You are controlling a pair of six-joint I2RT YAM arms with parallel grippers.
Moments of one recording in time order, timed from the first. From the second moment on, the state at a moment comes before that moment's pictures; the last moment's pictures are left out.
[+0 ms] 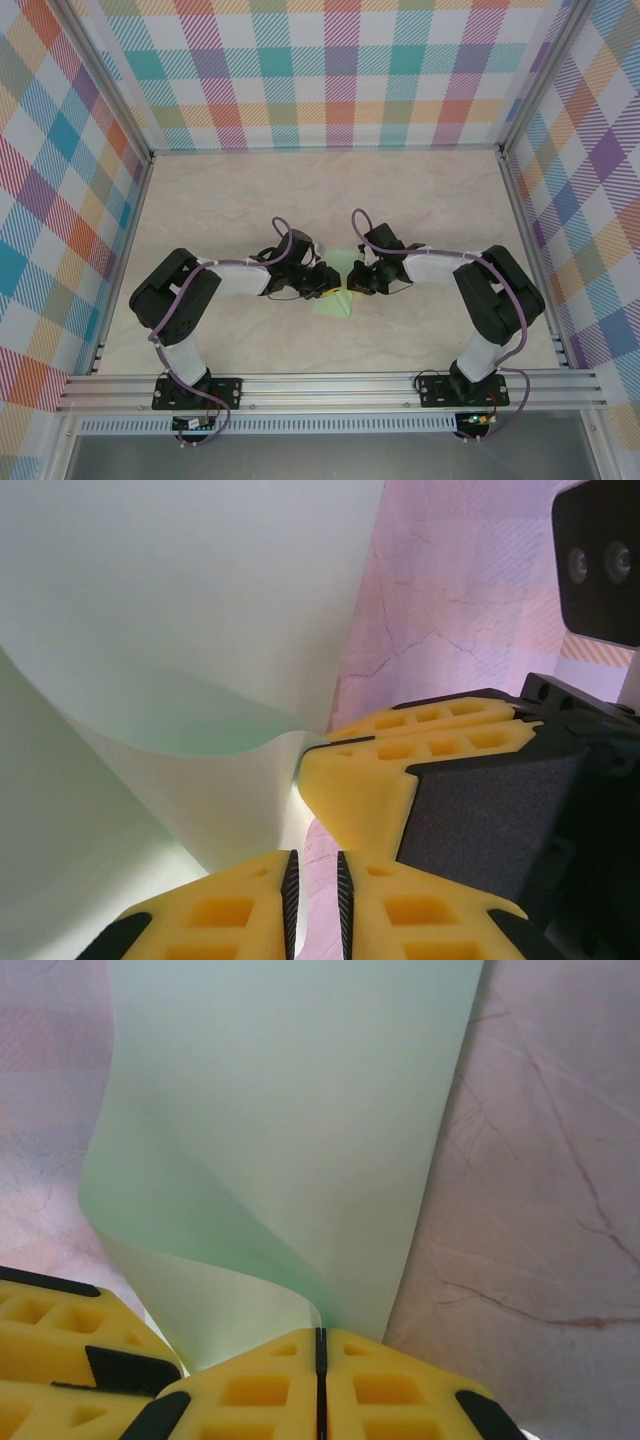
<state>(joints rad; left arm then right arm) -0.69 1.76 0.82 0.10 0.57 -1.02 0.58 1.70 0.83 -0.26 -0.45 0.70</state>
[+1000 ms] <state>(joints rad) -0.69 1.80 0.84 0.07 0.55 -1.00 0.58 1.73 0.86 -0.28 -0.45 0.68</state>
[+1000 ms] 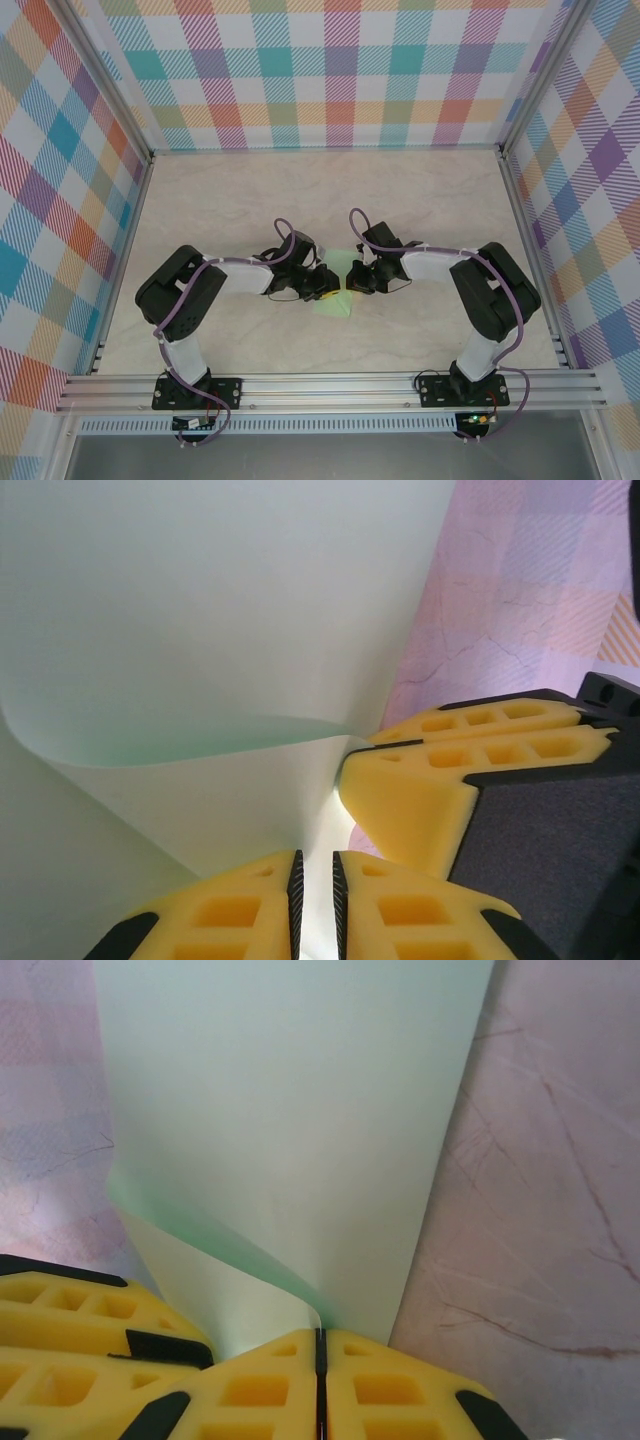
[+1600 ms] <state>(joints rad) -0.69 1.81 0.84 0.05 0.53 -1.00 0.58 1.74 0.87 -0.29 -0.45 0.68</state>
